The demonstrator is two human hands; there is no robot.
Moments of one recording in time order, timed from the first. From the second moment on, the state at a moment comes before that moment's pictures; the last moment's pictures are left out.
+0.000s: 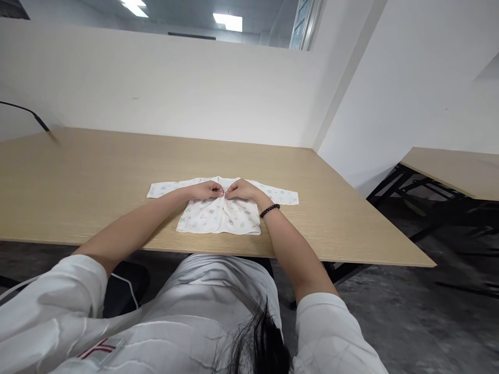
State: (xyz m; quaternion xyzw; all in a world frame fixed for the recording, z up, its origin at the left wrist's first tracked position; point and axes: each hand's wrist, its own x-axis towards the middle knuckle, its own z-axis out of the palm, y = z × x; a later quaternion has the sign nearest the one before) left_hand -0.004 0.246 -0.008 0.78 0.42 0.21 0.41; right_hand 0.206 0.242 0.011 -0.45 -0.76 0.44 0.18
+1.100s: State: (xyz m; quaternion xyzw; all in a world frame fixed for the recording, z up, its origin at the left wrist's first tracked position) left_hand -0.002 0.242 -0.004 0.80 0.46 0.20 0.32; right_hand 0.198 0.234 0.014 -0.48 -0.77 0.38 0.20
